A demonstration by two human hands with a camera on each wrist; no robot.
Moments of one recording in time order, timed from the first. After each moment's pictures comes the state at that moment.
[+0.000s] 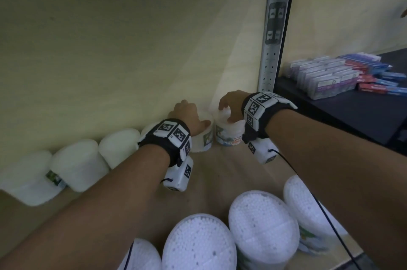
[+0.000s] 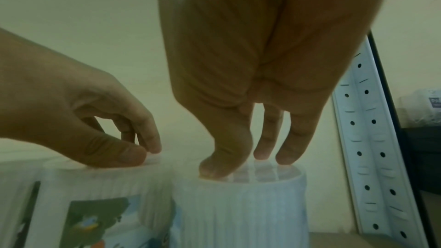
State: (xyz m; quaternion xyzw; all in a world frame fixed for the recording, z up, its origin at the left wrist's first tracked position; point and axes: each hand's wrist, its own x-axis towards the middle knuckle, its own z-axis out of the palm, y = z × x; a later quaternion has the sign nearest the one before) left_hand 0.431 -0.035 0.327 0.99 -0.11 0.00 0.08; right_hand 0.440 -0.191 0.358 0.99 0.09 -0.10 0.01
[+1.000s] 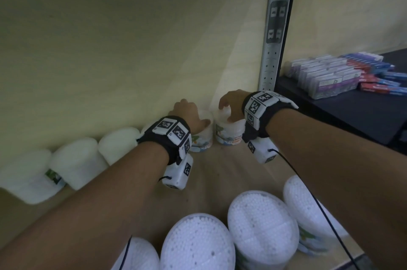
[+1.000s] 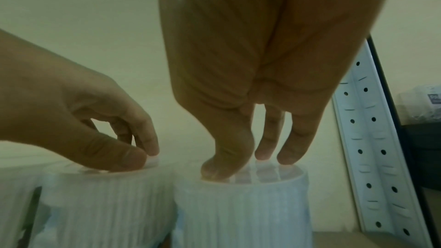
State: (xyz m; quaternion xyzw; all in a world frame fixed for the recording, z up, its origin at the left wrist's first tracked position) left_hand 0.431 -0.036 0.331 0.99 -0.11 -0.01 0.05; right_hand 0.441 -0.194 0.355 0.99 0.07 -0.11 -0.09
